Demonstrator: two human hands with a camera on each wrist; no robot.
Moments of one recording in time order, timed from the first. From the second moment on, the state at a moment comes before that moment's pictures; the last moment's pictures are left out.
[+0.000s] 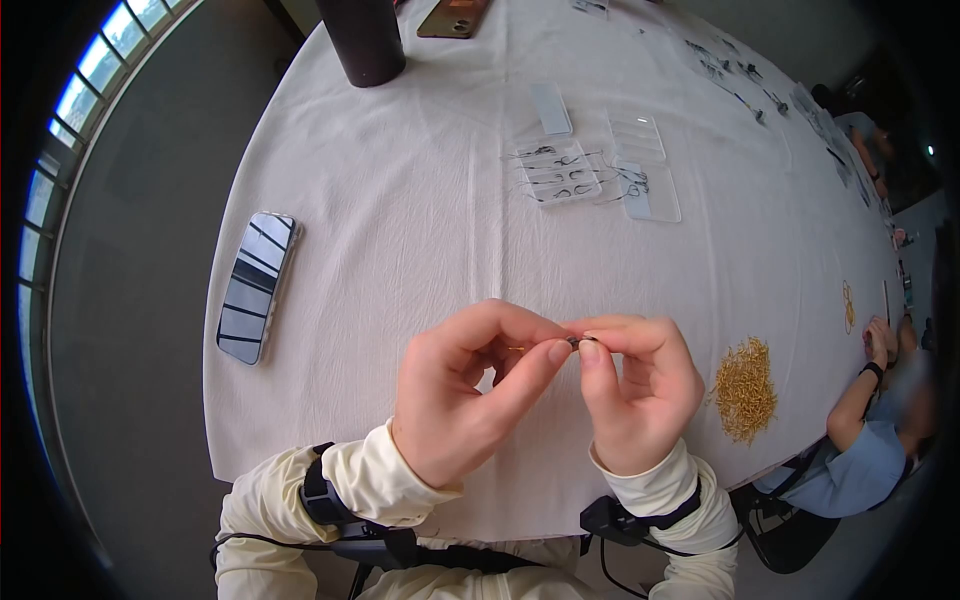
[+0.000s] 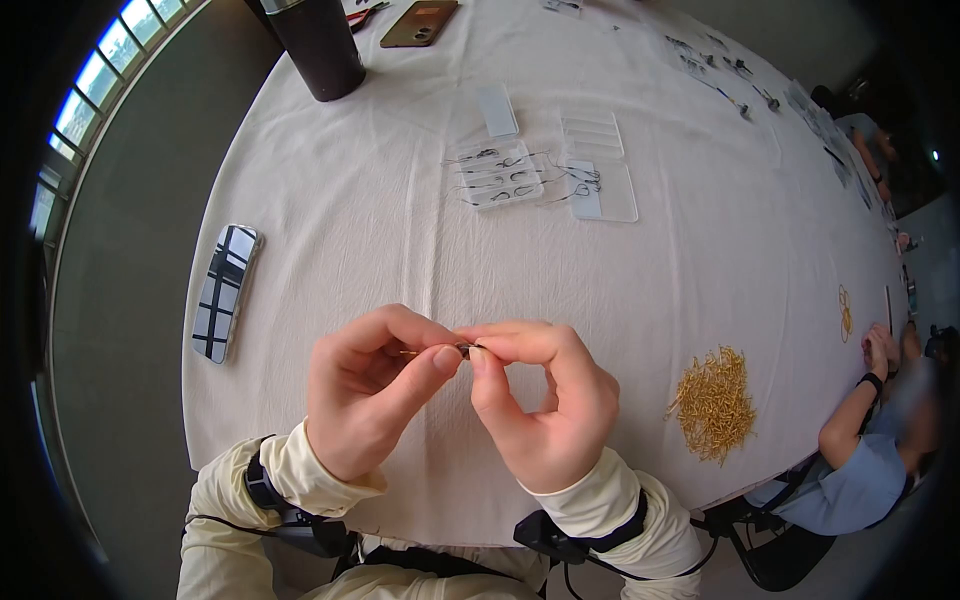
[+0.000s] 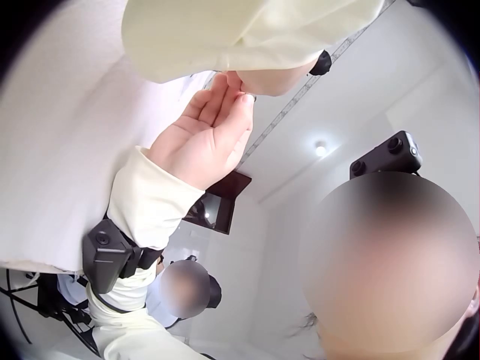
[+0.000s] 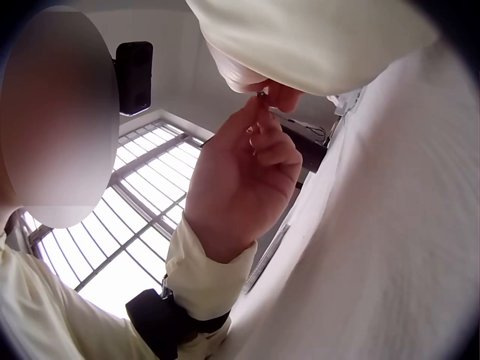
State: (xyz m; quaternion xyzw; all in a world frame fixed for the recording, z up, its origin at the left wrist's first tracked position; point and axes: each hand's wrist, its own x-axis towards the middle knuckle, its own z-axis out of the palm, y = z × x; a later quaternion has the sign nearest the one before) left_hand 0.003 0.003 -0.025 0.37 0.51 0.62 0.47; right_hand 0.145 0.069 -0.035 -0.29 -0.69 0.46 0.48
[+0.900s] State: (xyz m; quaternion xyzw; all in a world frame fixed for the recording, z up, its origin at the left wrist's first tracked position) left_hand 0.000 0.006 -0.028 0.39 0.51 0.60 0.47; right_hand 0.145 0.069 -0.032 -0.33 -0.55 0.65 0.41
